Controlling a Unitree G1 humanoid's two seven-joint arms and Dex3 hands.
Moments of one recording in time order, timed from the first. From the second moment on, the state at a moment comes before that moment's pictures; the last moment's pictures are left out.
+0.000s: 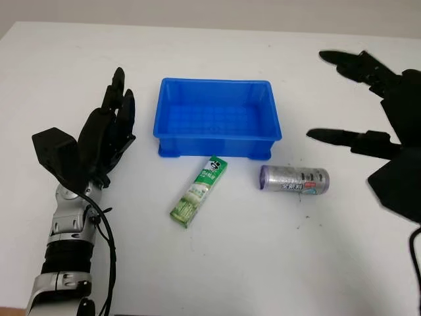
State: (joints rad) left arm -0.48 0.28 0.19 0.40 -0.21 -0.11 -0.35; right arm -0.13 -0.78 -0.21 -0.66 -0.49 0.32 0.41
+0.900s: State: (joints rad) left arm -0.48 0.28 0.19 0.39 -0.22 -0.11 -0.34; right arm -0.14 -0.85 -0.07 -0.68 -0.65 0.18 0.71
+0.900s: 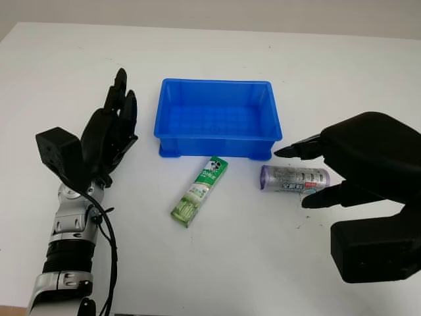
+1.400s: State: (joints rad) left arm -0.48 0.28 0.19 0.38 -0.22 -0.11 -0.35; right arm -0.16 -0.80 0.03 -0.51 -0.71 0.12 0.63
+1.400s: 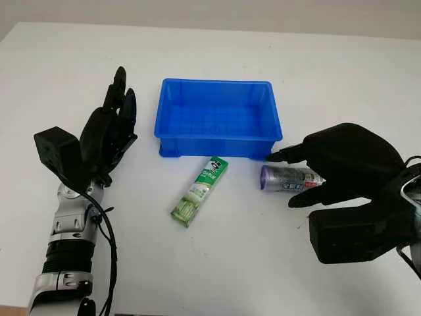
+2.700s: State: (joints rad) left arm -0.48 0.28 0.20 0.38 -0.22 -0.11 -0.36; right arm -0.17 -0.76 0.01 -0.41 -0.54 -0.02 0.56
